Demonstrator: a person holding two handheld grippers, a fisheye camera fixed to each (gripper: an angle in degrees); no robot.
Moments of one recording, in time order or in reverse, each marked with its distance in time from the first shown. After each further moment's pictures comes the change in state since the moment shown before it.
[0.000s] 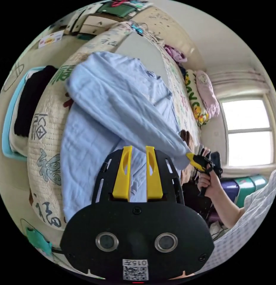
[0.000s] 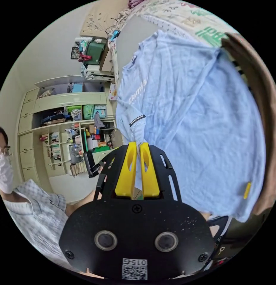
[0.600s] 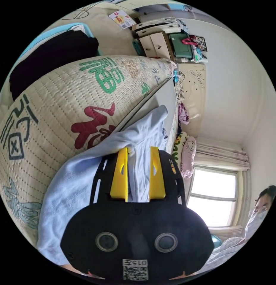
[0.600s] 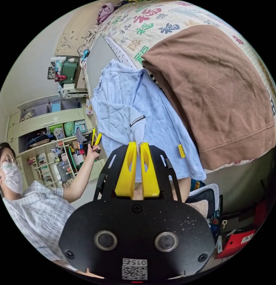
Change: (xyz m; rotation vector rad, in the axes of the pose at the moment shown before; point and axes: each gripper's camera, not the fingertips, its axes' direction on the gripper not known) left arm -0.209 -0.122 -0.065 0.329 0.351 -0.502; right arm -0.008 0.068 -0.074 0.055 0.144 0.196
